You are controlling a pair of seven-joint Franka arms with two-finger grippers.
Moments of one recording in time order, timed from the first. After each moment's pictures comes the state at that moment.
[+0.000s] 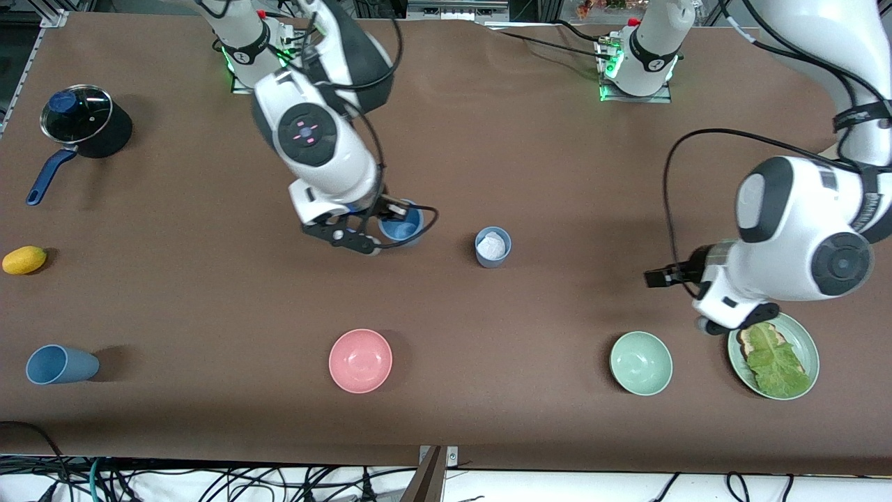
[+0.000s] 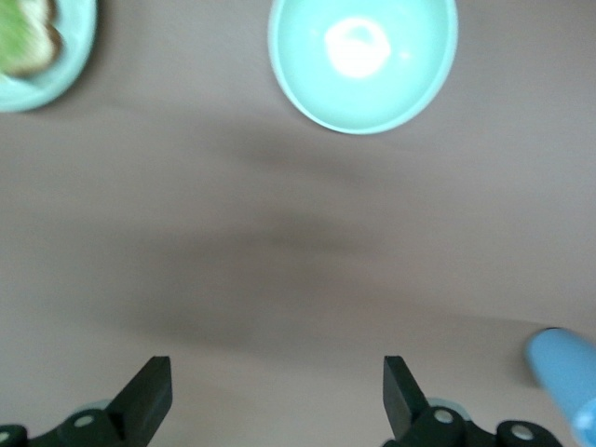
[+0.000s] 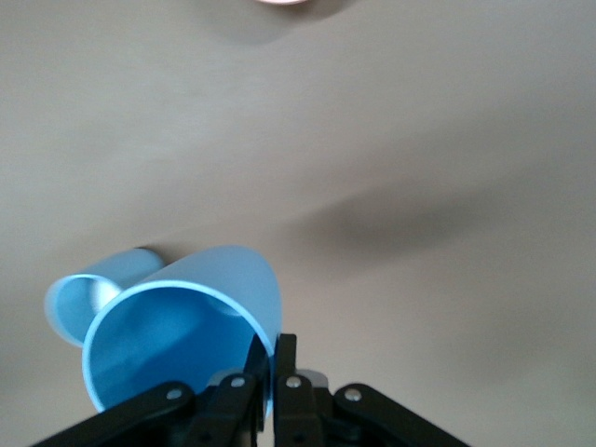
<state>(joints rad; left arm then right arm) -0.12 0.55 0.06 -1.34 -0.10 1.63 -0.27 0.65 0.53 -0.04 -1.30 0.16 1.81 0.97</state>
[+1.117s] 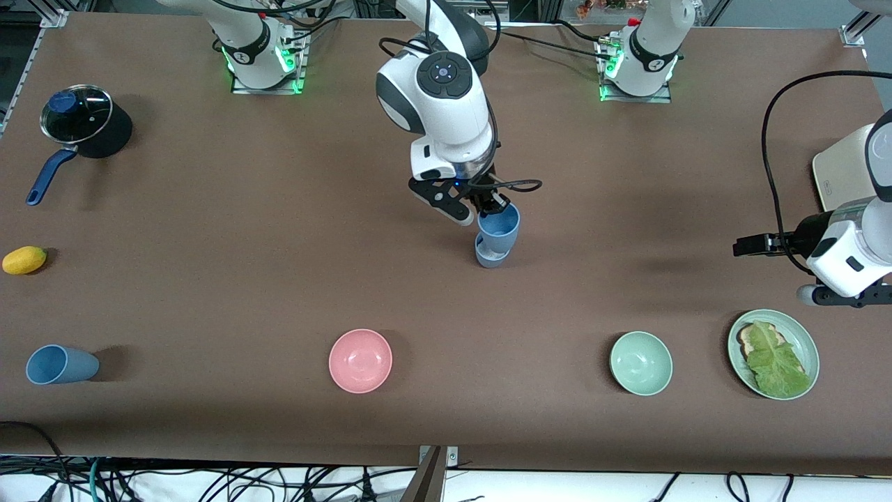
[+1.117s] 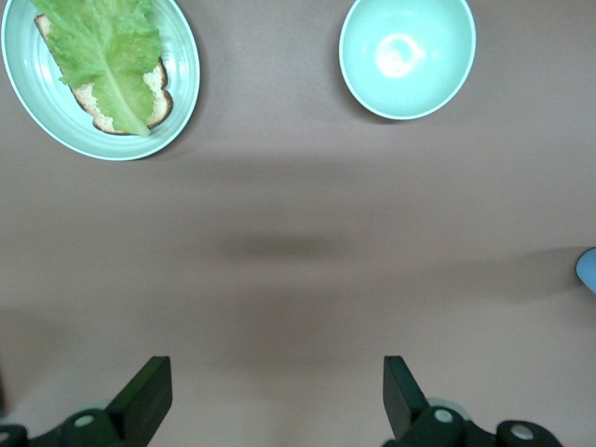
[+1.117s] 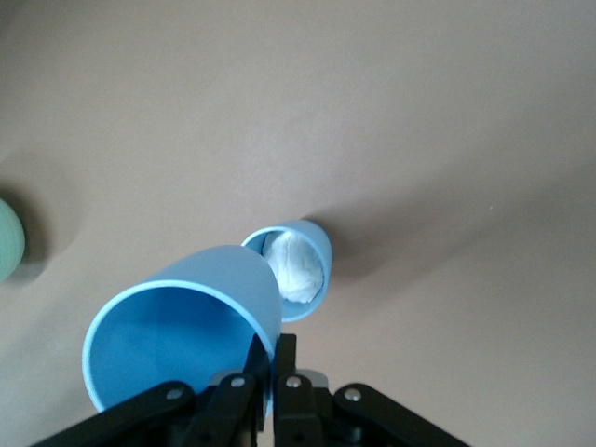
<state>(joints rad) 0.01 0.40 0.05 -1.33 -0.06 1.53 0.02 0.87 0.68 -0.05 -1.19 0.08 2.08 1.46</state>
